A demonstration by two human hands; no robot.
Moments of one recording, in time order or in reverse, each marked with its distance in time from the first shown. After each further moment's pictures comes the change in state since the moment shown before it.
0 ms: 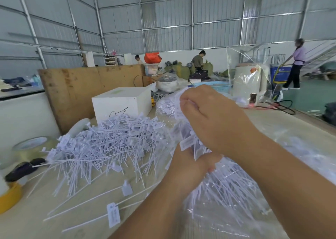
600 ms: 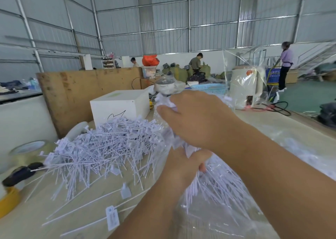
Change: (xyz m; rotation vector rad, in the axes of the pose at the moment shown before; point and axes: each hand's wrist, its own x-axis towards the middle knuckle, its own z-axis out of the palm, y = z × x) left_hand 0.011 -0.008 -0.002 -0.033 0.089 -0.204; right_hand 0.017 -0.021 0.000 -0.215 -0.110 0.033
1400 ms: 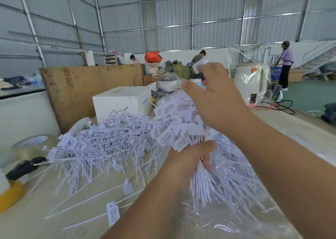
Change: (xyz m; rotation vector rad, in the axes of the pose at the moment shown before) left_hand 0.008 -0.007 -0.005 -0.179 -0.159 0.161; right_hand 0.013 0.032 0.009 0.500 0.296 0.102
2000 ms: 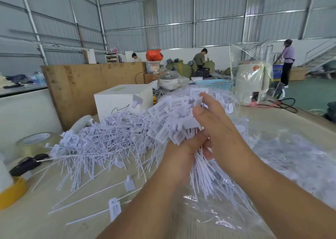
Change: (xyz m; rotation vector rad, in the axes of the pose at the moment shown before) left_hand 0.001 0.005 -0.001 -0.245 0.076 0.012; right_hand -0.065 0.016 0.021 0.726 -0.179 0.329
